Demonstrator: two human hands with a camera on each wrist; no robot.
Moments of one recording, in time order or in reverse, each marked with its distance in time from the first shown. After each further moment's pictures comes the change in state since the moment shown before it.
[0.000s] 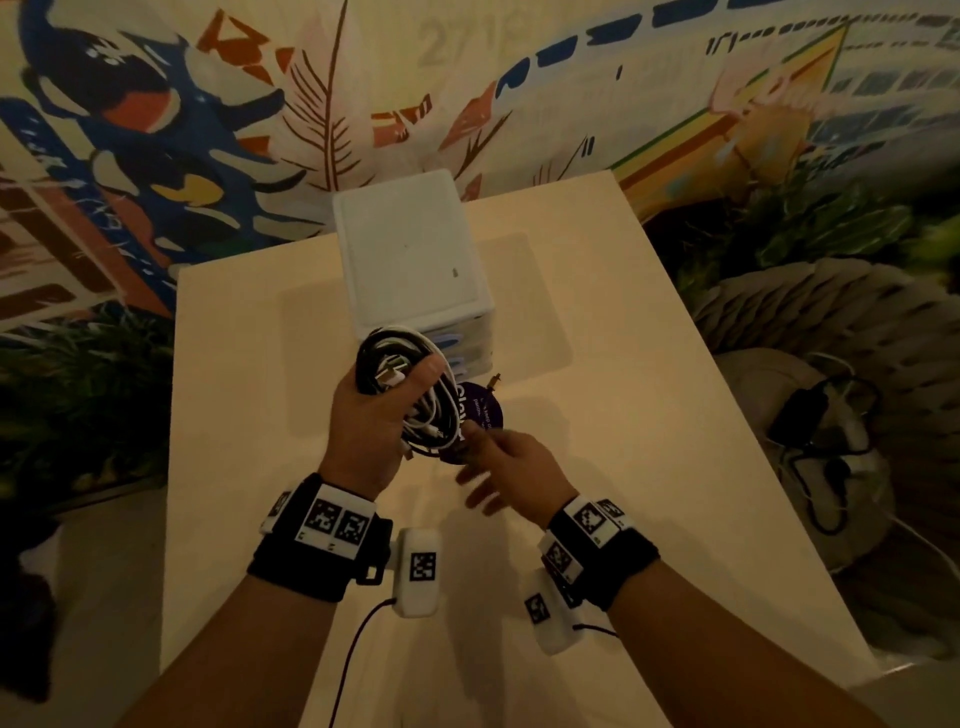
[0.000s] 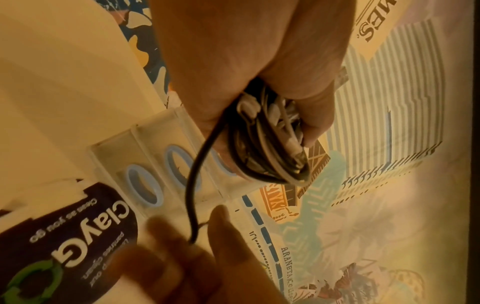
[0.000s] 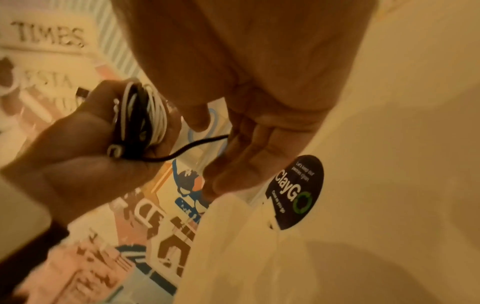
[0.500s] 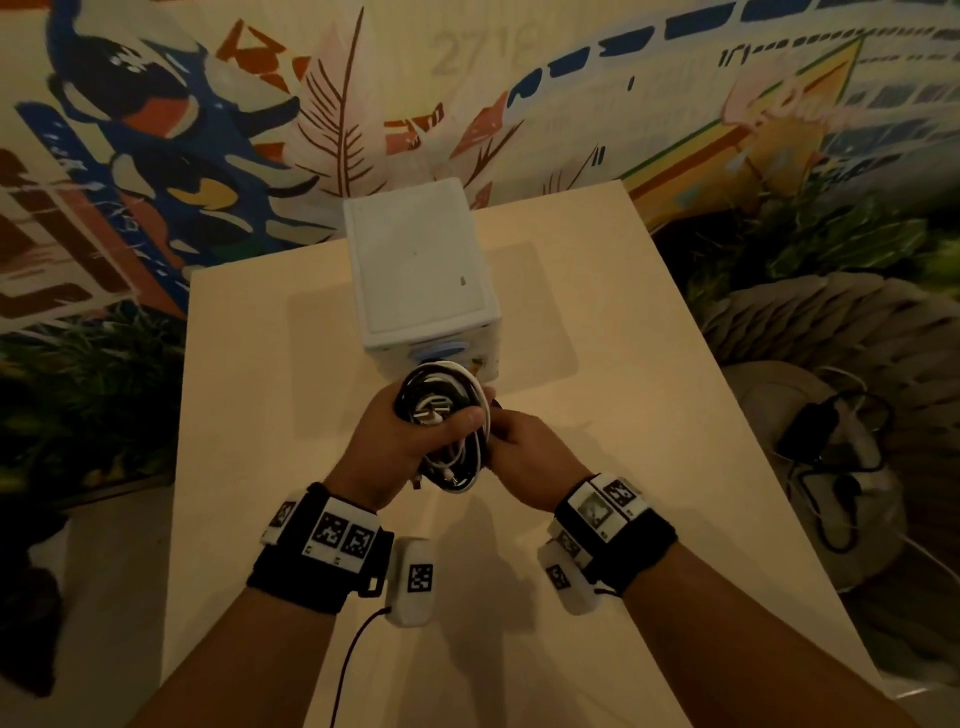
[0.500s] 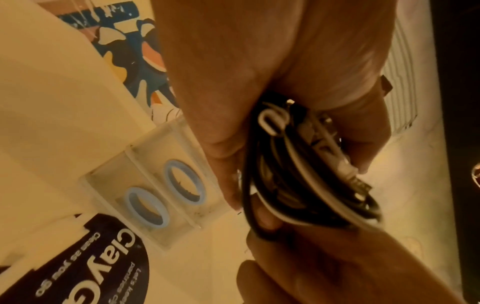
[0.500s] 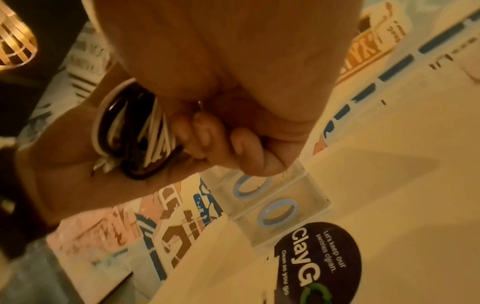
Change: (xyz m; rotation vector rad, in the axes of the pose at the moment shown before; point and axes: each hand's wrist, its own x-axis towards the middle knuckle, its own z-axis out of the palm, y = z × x) left_hand -0.008 0.001 -0.003 0.291 -0.297 -0.019; right_hand -0.002 -0.040 -0.018 -0.405 -0.062 -0.340
